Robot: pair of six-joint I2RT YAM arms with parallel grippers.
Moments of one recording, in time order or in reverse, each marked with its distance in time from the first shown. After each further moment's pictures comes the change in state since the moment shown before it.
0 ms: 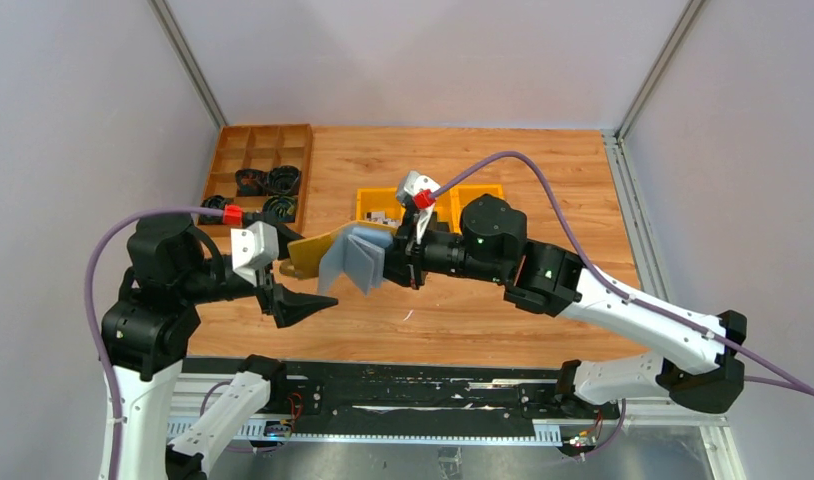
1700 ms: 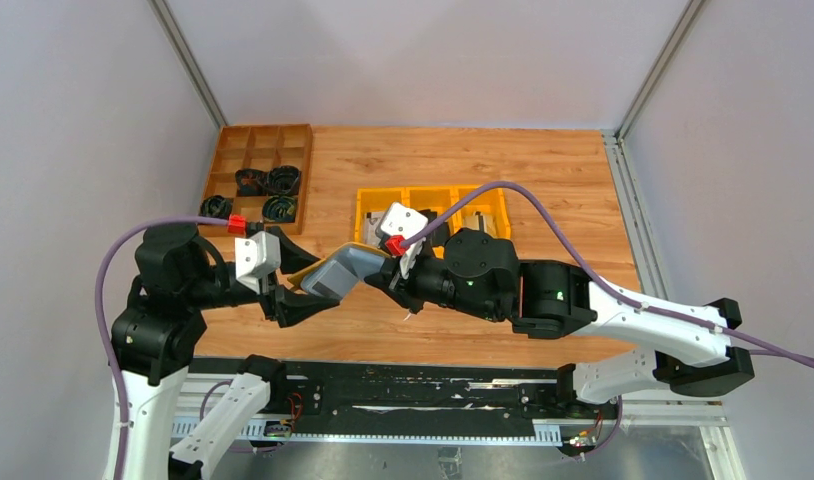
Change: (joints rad) left arm 0.000 -0.063 -0.123 0.068 0.017 -0.023; right arm 0.265 0.062 0.217 -0.323 0.508 -0.185
